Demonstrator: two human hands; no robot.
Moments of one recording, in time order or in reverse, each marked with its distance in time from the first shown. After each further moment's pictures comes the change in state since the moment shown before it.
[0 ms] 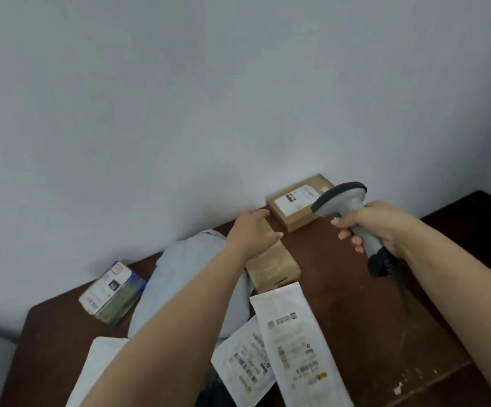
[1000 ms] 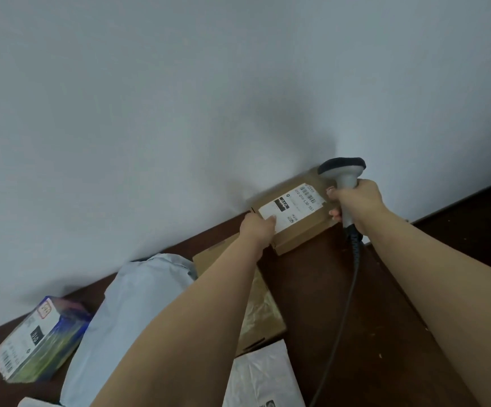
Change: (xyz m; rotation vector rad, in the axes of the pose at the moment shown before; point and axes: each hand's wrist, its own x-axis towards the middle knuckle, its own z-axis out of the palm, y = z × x) left_hand 0.205 -0.015 0.122 -0.672 0.033 -0.596; right_hand 0.280 0.010 -0.026 0.129 0.250 -0.109
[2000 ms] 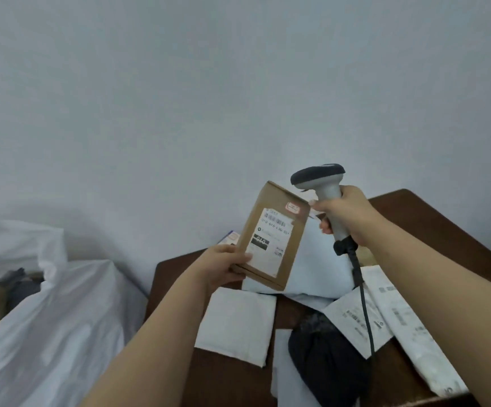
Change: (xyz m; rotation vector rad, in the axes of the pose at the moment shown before) left_hand -0.319 -0.201 -0.412 -0.298 -0.127 0.088; right_hand -0.457 -0.025 0.172 0.000 -0.399 -0.342
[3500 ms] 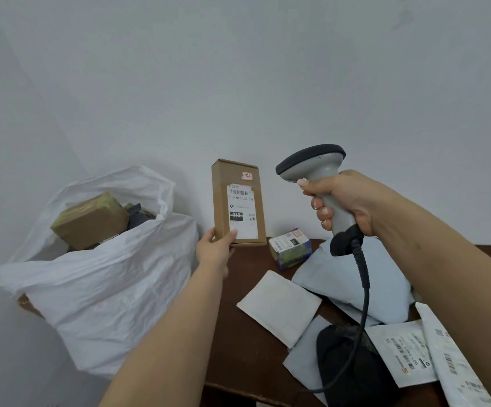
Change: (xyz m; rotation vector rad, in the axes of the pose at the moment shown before) left_hand -0.095 -0.045 -0.065 -0.631 0.801 0.361; right_hand -0.109 -0.097 0.093 -0.015 -0.567 0.080
